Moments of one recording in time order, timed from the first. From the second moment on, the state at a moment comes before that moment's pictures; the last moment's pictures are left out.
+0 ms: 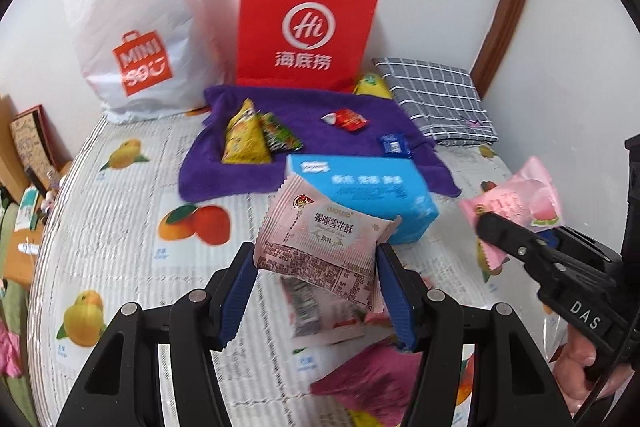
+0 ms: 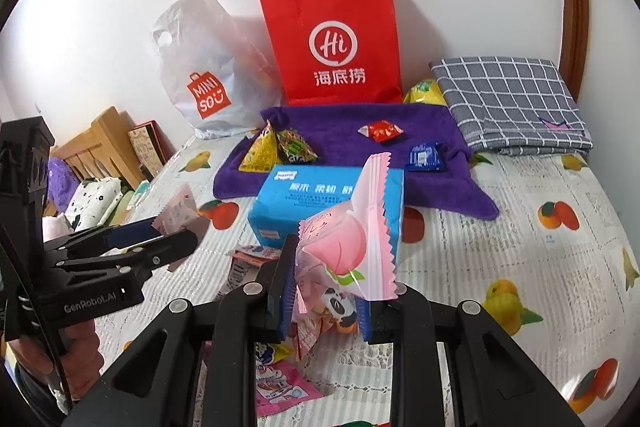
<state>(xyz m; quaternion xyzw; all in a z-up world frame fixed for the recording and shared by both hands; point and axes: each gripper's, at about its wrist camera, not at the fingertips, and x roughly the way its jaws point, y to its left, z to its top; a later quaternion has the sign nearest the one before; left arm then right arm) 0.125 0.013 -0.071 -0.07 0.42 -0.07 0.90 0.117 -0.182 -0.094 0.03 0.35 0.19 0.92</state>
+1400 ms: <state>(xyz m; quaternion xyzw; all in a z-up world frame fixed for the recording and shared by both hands) 0.310 0.039 -0.073 -0.05 0.44 -0.04 0.90 0.335 -0.154 -0.104 -0.03 0.38 0.21 0.90</state>
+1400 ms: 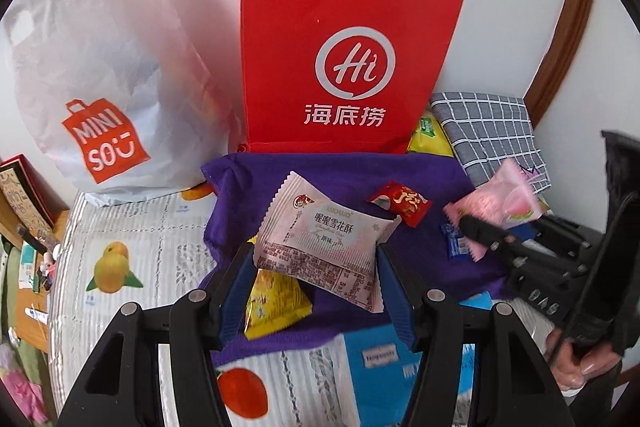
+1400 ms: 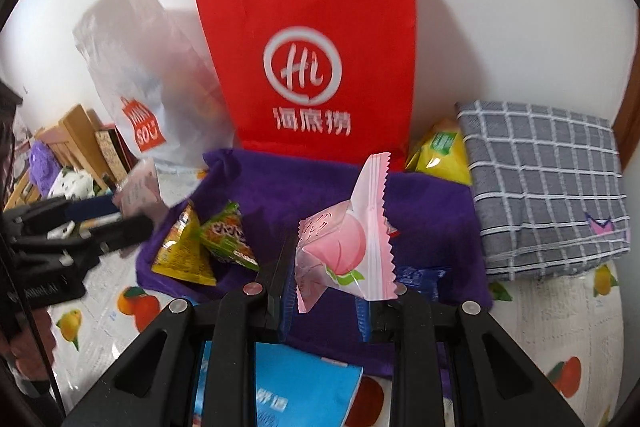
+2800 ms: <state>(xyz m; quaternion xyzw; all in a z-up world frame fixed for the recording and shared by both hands) 0.364 0.032 -0.127 -0.04 0.50 -0.04 0.87 0.371 -0.141 -0.164 -0.10 0.47 0.22 0.85</state>
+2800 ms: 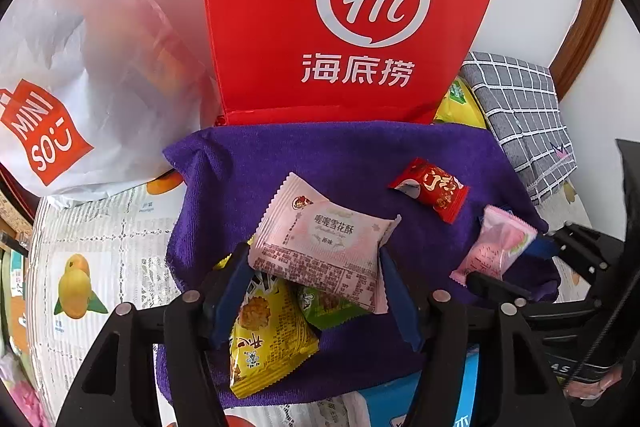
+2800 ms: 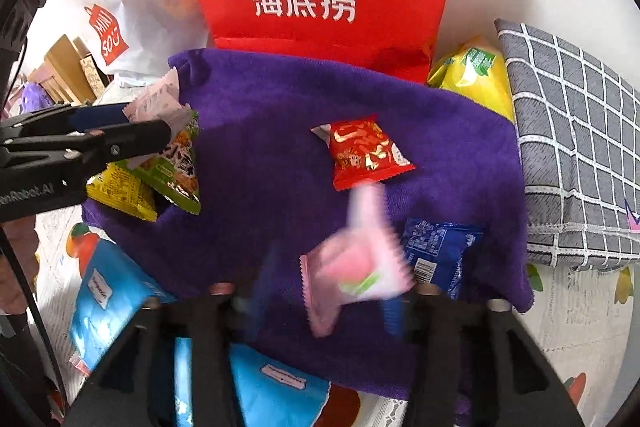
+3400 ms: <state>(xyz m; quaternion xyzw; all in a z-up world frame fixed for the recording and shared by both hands) 0.334 0.044 -0.090 -0.06 0.48 -0.03 0.87 0.336 -0.162 -0.106 -0.07 0.41 0.20 0.89</state>
